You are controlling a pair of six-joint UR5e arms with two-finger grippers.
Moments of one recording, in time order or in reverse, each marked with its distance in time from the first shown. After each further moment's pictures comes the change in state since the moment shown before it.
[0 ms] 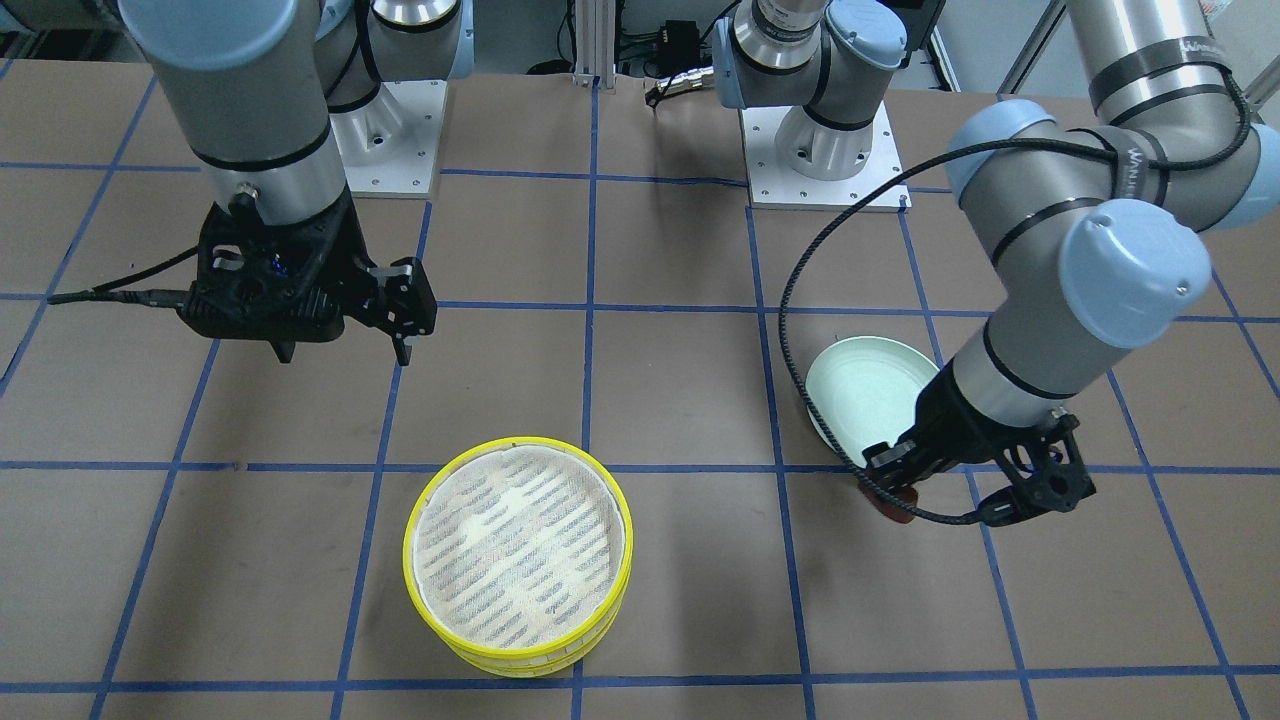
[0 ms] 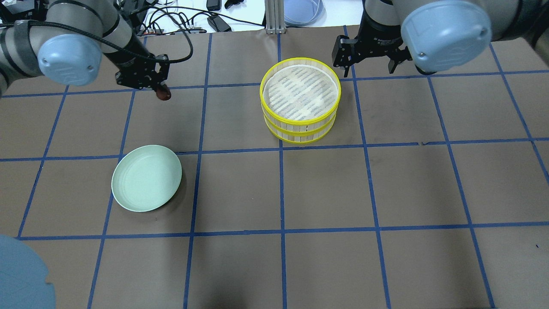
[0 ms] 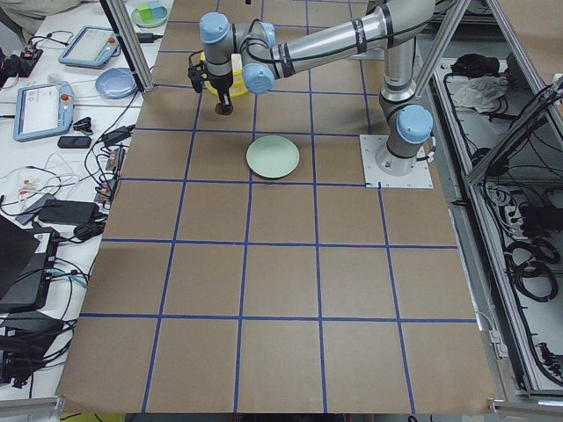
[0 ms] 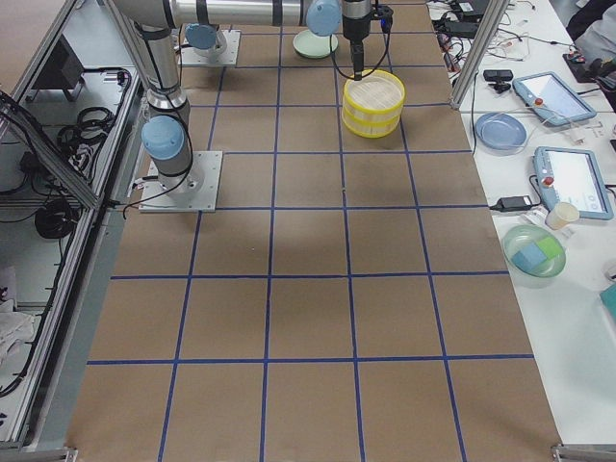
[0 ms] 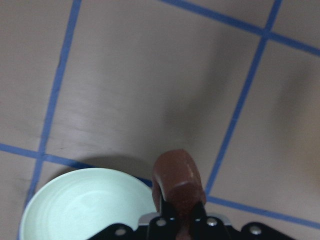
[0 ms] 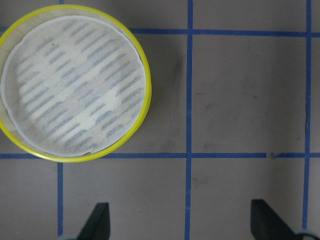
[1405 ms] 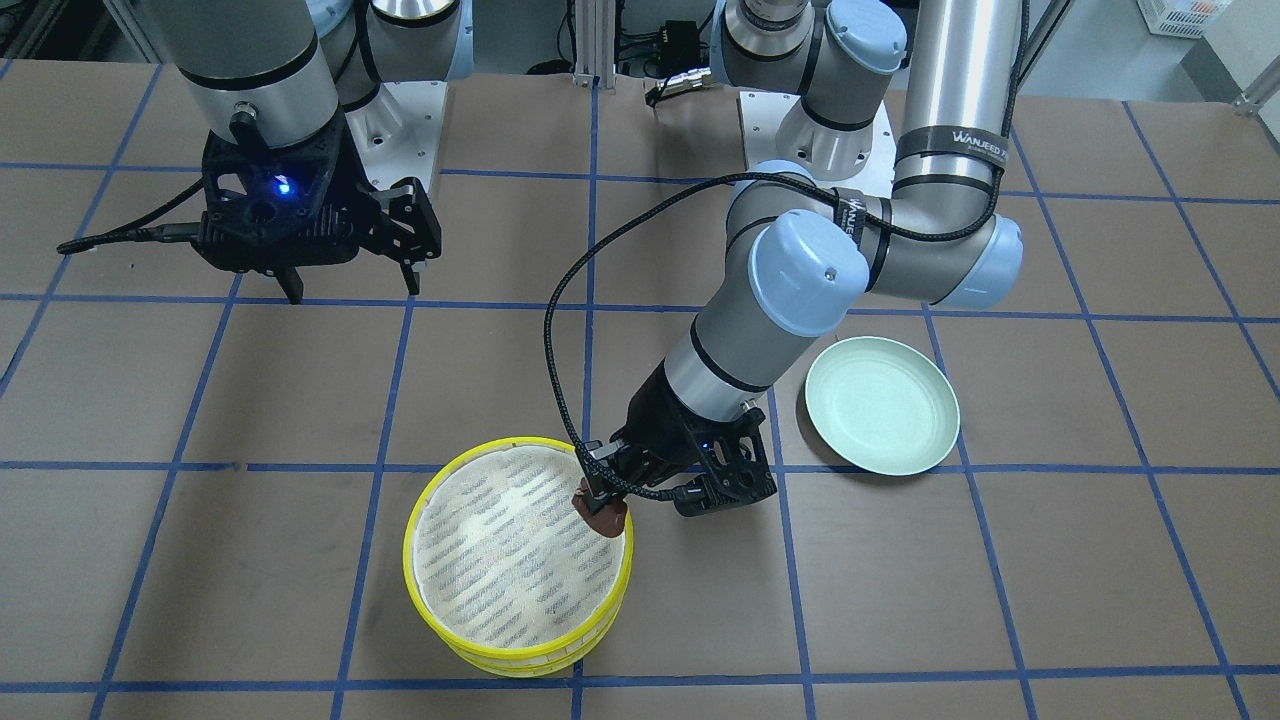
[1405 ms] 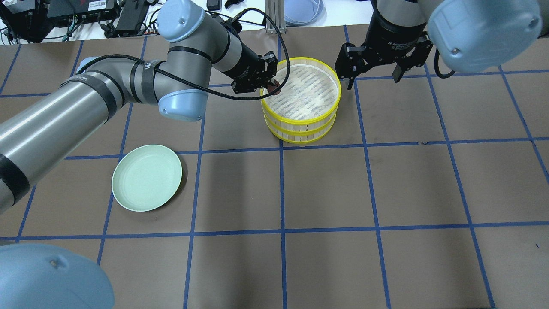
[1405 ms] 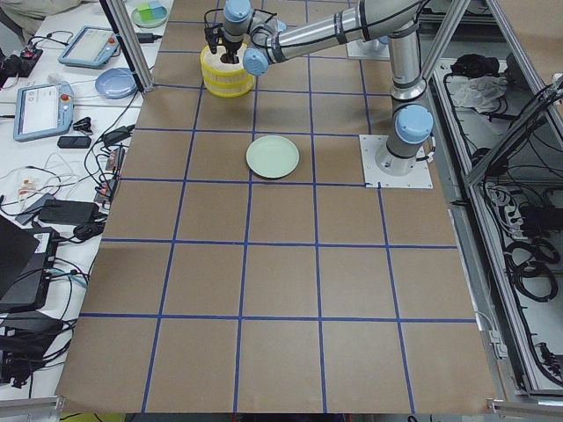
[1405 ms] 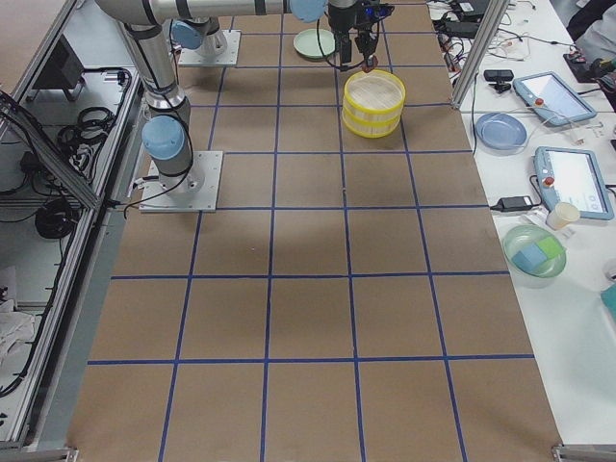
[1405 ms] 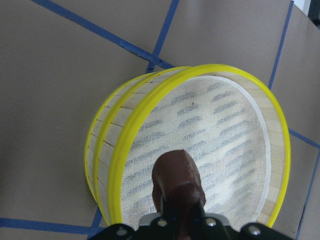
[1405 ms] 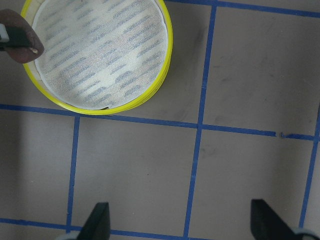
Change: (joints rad) left arm -0.250 -0.107 -0.081 0.390 -0.267 -0.342; right arm -0.005 -0.055 0.009 0.097 0.051 -0.094
